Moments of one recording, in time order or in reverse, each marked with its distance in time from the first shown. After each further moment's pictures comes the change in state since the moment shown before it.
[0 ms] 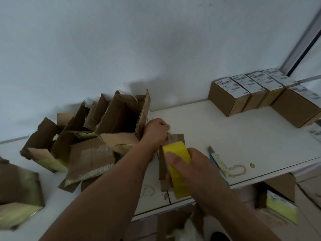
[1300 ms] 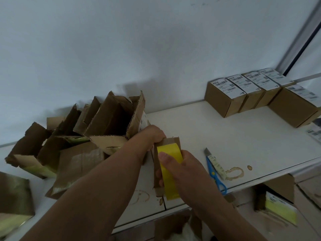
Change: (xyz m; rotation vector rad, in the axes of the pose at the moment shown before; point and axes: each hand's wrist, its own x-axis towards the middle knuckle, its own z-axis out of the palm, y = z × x) left_hand 0.034 0.011 0.006 0.635 -0.219 -0.169; right_hand 0.016 0.006 0.005 0.078 0.021 0.038
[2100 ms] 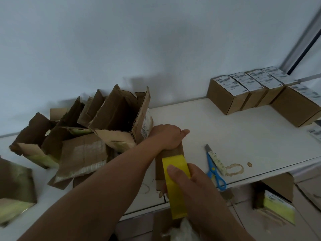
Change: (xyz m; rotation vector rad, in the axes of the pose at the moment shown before) left_hand -0.004 0.003 0.041 0.620 0.105 0.424; right_hand -0.037 0.013 -0.003 -0.068 0.010 0.147
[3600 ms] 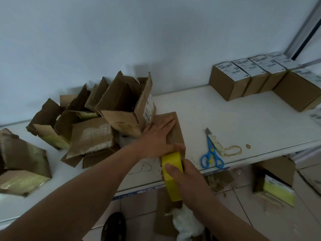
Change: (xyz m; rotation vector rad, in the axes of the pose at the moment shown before) left_hand -0.088 -0.022 0.037 -0.121 0.086 0.142; right_hand 0.007 0.067 0.017 0.089 -0.014 0.008
